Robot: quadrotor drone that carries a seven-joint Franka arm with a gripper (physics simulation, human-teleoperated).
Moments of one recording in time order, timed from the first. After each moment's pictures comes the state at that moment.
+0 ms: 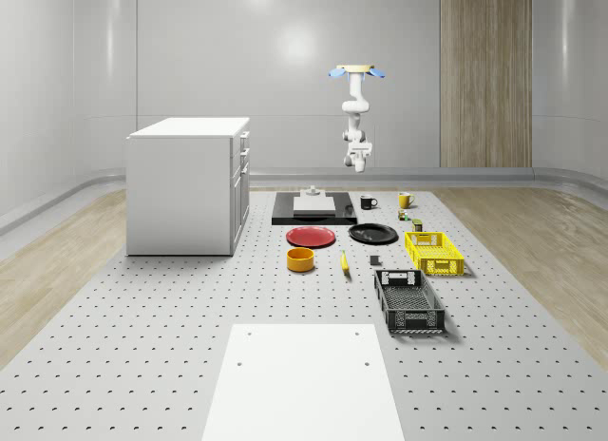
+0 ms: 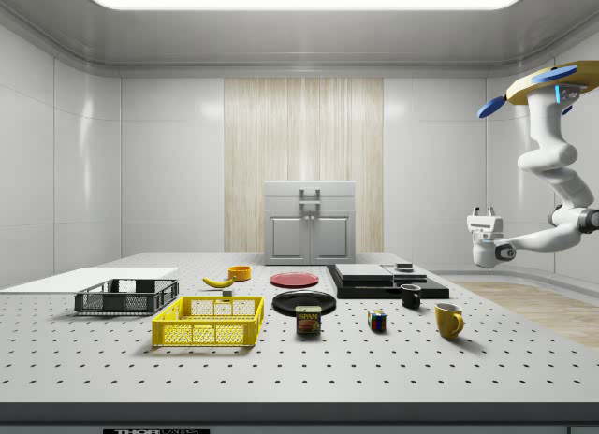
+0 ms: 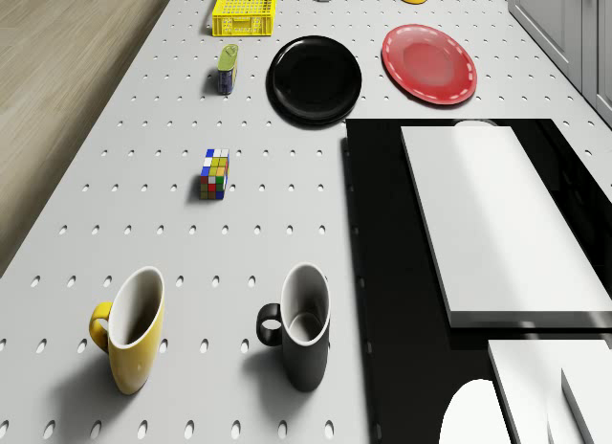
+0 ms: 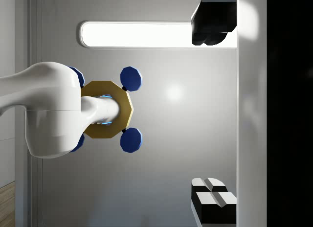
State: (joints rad) arm -0.01 -0.71 0.00 -2.07 0.00 1.37 0.78
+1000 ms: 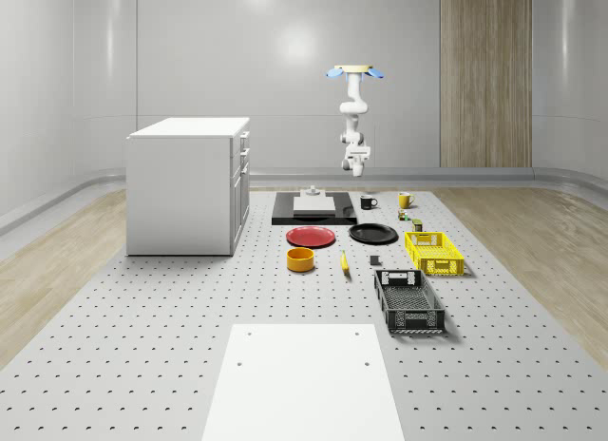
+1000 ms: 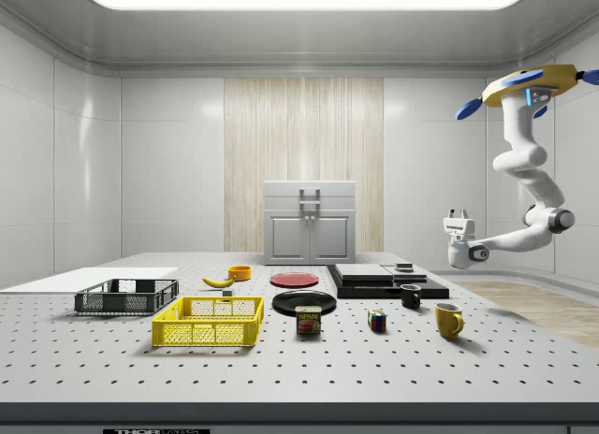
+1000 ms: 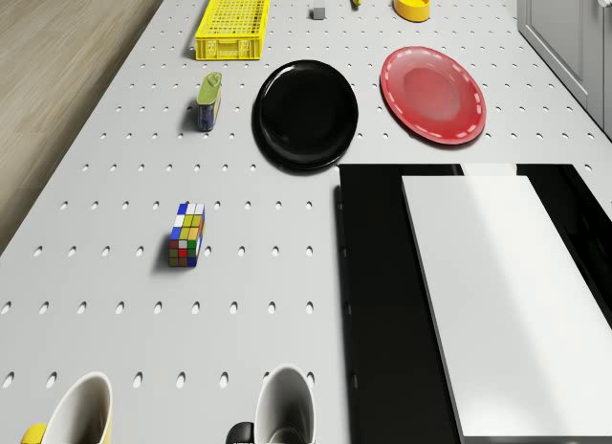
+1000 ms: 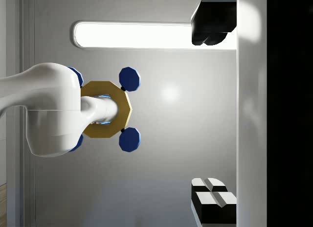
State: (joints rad) arm -0.01 -0.71 0.01 -2.05 0.00 1.37 0.78
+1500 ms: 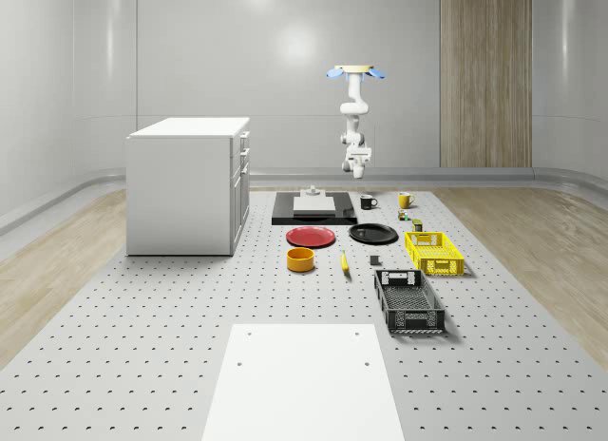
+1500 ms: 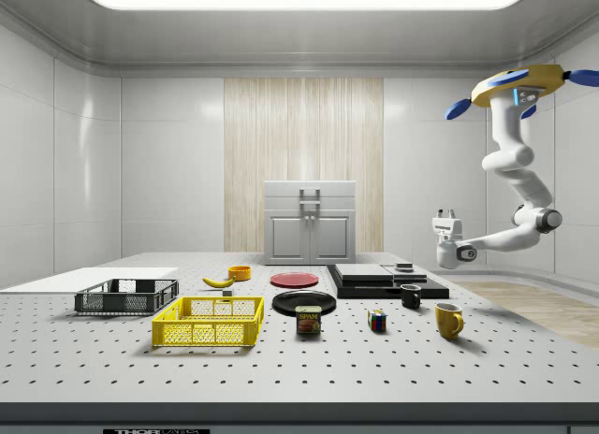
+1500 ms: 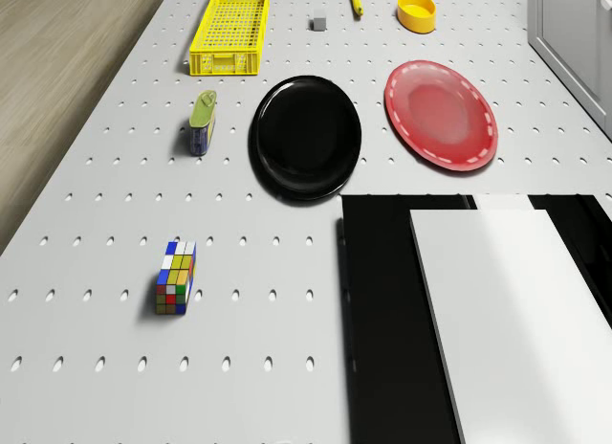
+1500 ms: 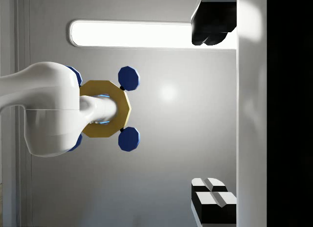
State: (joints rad) arm -0.01 -0.71 0.01 -2.05 0.00 1.38 0.78
